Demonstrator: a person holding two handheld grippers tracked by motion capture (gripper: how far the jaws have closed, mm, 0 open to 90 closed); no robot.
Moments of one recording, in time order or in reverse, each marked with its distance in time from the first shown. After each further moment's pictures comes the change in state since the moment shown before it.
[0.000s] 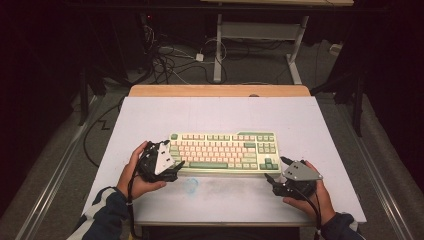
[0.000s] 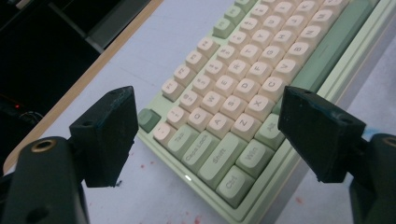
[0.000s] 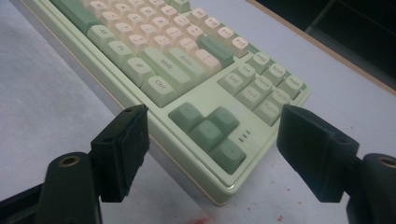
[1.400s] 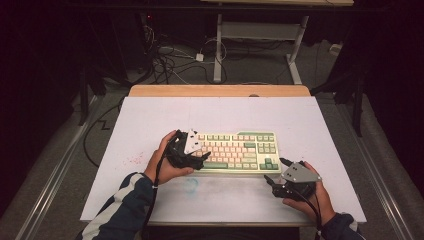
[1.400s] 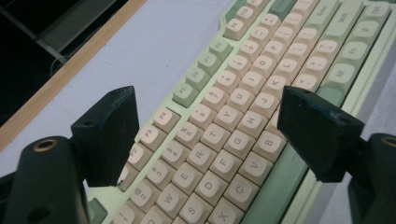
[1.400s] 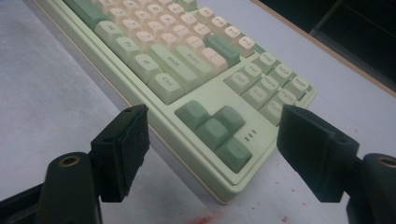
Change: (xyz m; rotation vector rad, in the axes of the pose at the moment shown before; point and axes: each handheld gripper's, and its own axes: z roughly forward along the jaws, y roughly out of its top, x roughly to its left) left arm -0.033 0.030 0.064 0.053 -0.107 -0.073; right arm 0.003 -0.002 0.000 0.000 0.010 -0.020
